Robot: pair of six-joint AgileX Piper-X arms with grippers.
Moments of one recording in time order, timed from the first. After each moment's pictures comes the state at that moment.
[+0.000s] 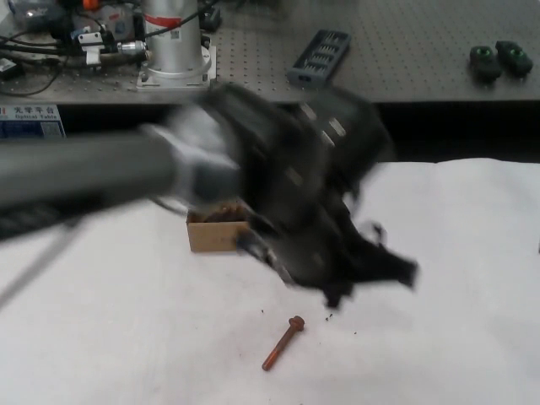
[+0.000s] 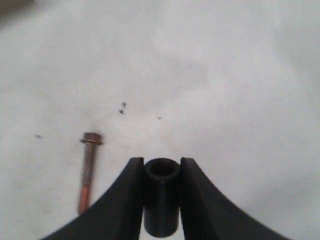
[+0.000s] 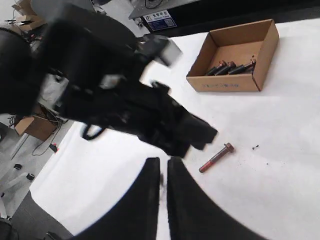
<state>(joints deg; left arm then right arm) -49.6 102.2 -78.1 43.2 3.6 -27.0 20.7 32.6 -38.3 38.5 -31.2 24.4</state>
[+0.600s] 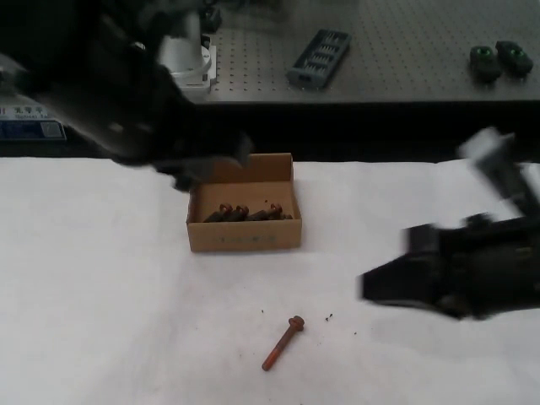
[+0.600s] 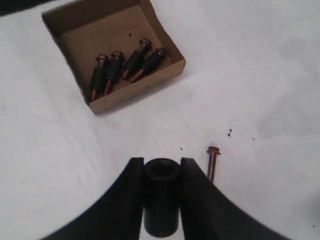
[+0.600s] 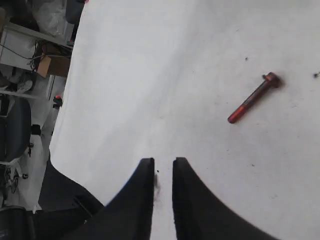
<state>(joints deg) -27.6 79.7 -78.1 53.5 4.1 -5.8 37.9 66.7 -39.1 20.4 -30.0 39.7</state>
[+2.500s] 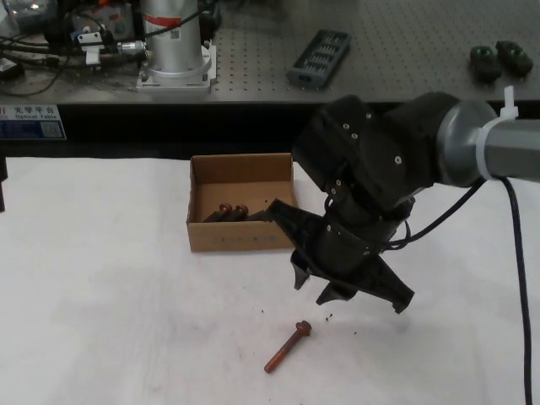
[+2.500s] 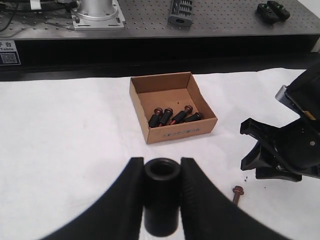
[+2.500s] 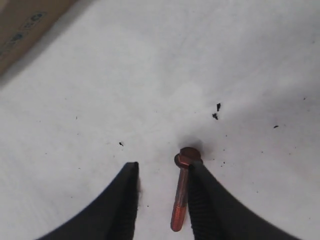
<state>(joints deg) -15.3 37.9 -49.2 41.3 6.6 -8.6 43.9 104.6 -73.3 46.1 -2.1 72.7</state>
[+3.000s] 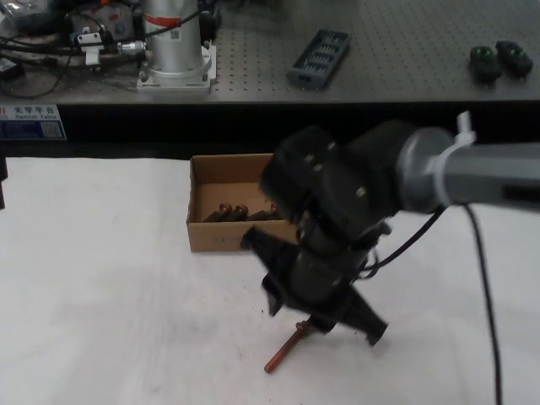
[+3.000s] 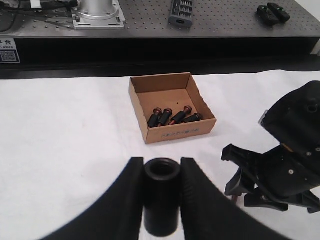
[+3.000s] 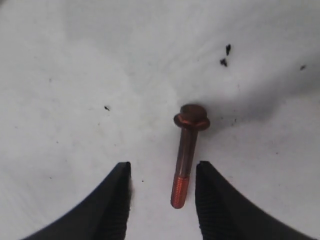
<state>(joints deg) -15.3 37.9 -49.2 41.3 6.6 -9.5 50.0 108.5 -73.3 45.9 -2.0 79.2</state>
